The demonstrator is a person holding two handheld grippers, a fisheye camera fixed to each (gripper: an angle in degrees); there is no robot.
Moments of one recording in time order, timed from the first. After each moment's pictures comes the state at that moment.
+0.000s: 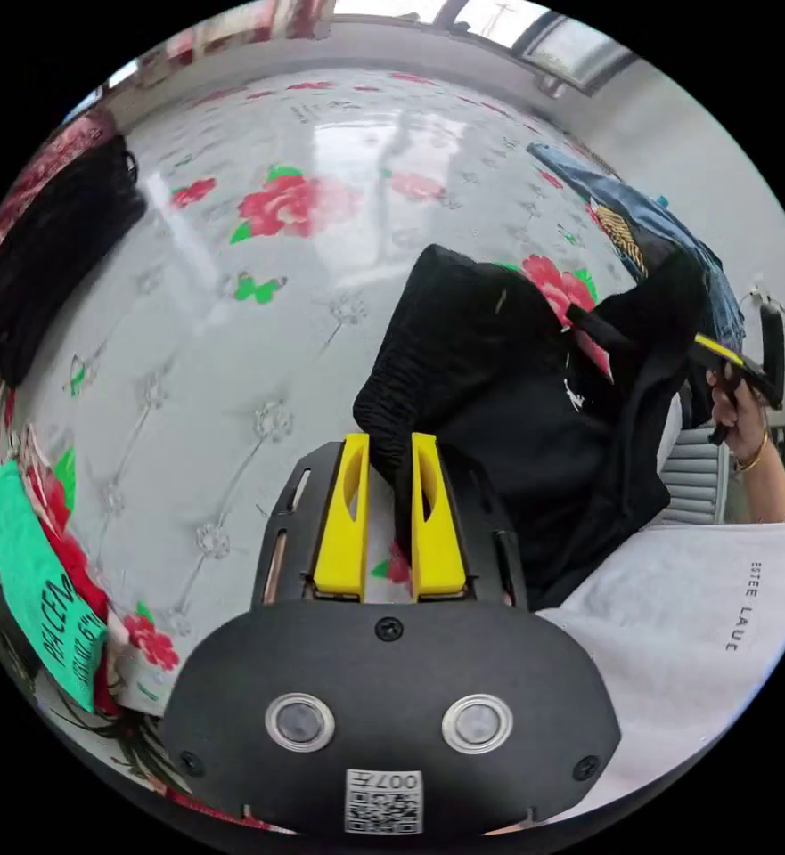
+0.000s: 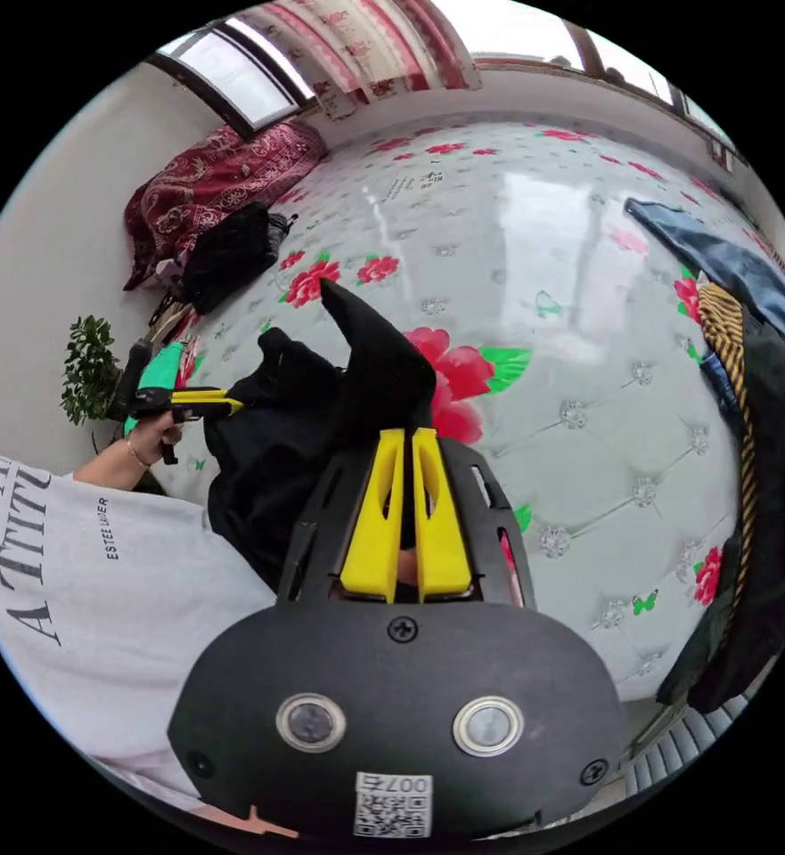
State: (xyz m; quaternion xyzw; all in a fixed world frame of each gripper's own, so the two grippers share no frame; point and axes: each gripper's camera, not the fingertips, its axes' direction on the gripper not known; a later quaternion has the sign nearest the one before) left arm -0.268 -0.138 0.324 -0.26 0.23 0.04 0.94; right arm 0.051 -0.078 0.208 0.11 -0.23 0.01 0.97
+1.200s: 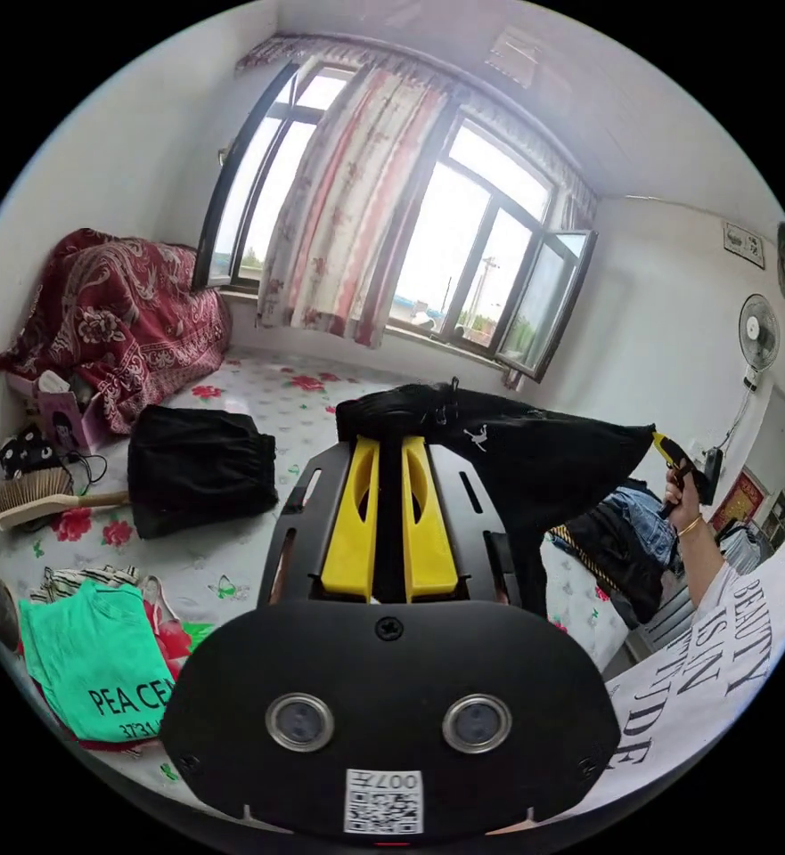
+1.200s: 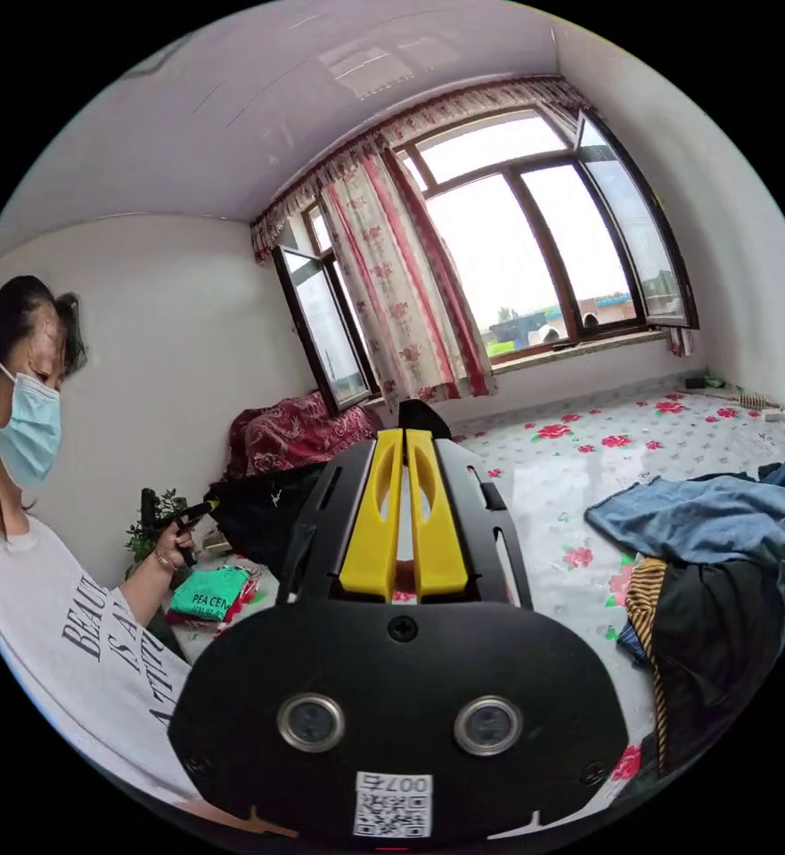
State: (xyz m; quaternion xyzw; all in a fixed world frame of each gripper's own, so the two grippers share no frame) left arm -0.369 -0.121 0.072 0.21 0.22 -0.08 0.95; right arm 0.206 0.133 -0.187 0.58 -0.29 0.01 0.76
